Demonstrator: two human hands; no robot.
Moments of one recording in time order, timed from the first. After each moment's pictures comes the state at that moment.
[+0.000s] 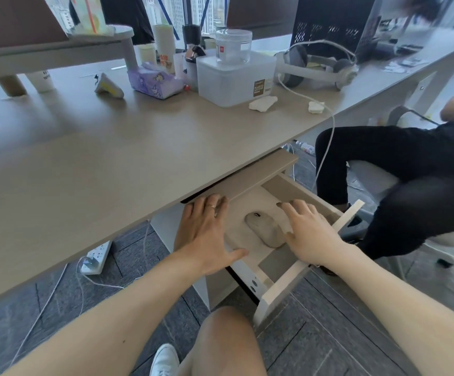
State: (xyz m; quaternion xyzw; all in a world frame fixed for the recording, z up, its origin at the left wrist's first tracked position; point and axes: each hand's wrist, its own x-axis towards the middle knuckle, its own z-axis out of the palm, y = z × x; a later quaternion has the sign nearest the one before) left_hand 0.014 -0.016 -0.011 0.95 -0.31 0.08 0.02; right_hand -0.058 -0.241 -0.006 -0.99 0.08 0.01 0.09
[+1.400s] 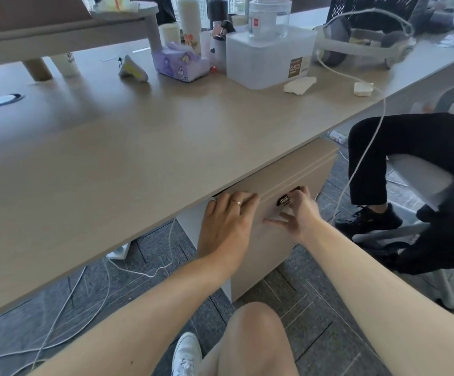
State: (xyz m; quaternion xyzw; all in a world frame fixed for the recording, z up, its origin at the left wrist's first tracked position) left_hand 0.023 -0.002 -0.017 0.94 -0.32 0.08 0.12; right_hand 0.049 -0.183 -0.051 -0.46 0.37 -0.04 0.81
